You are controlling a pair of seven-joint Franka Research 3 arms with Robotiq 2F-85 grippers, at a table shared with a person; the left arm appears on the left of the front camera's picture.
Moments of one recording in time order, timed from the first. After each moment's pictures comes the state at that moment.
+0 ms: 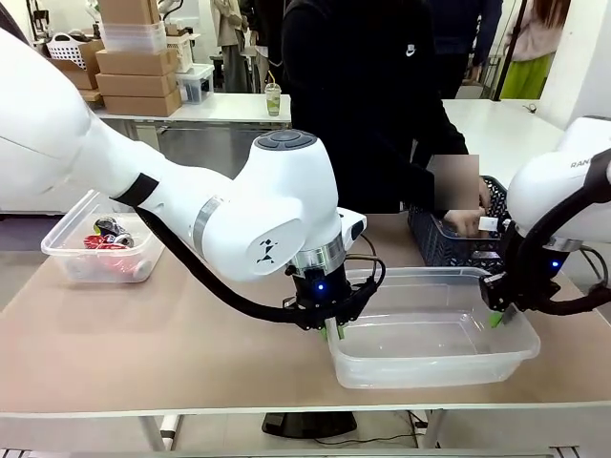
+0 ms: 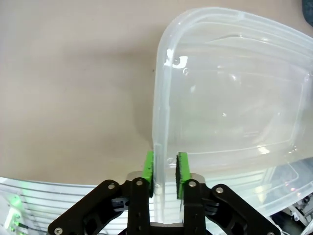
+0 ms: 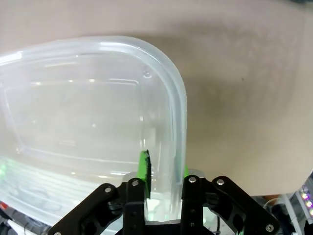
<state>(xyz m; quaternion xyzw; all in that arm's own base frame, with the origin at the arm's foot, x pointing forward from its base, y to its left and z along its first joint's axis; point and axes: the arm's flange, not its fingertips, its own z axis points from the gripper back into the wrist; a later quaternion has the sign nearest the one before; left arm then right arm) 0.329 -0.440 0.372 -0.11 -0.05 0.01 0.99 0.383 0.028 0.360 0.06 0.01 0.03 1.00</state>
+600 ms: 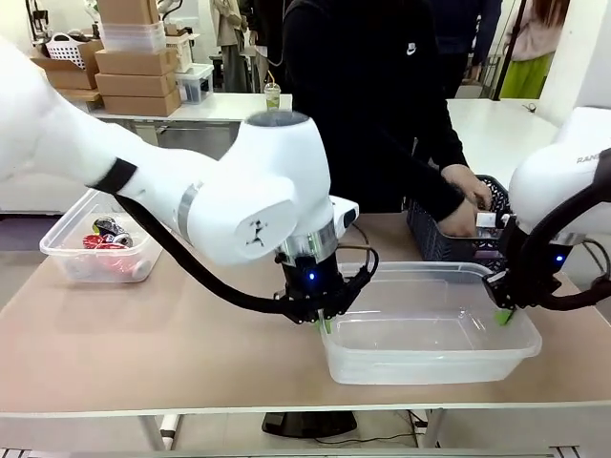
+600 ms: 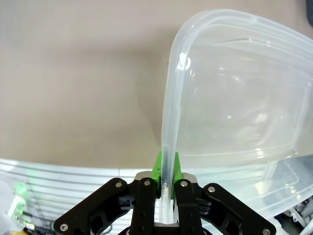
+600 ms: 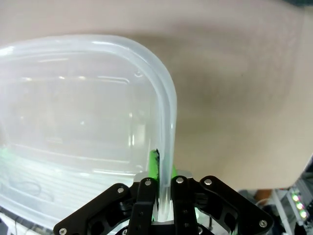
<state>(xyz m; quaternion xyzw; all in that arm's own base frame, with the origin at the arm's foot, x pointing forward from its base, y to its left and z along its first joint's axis) 0.321 -0.426 0.400 -0.10 -0.04 0.03 0.99 0.371 0.037 0.379 0.04 0.02 0.06 1.00</state>
